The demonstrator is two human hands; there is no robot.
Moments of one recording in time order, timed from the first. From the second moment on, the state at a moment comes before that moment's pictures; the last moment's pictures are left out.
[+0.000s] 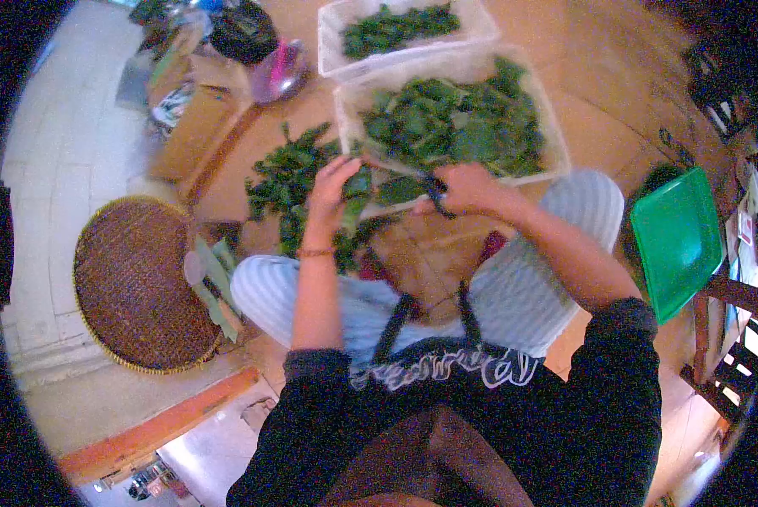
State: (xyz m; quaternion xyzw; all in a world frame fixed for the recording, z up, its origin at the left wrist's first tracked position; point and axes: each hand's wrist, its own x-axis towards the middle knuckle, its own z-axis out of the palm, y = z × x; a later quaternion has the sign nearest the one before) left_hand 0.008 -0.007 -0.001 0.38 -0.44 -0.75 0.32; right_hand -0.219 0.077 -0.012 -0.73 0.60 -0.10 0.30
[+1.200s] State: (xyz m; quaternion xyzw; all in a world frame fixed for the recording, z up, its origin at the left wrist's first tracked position) left_hand -0.008 -0.017 -0.021 0.40 -0.38 -0.58 0.60; right_hand -0.229 0.075 -0.025 -0.61 0.66 0.01 0.45
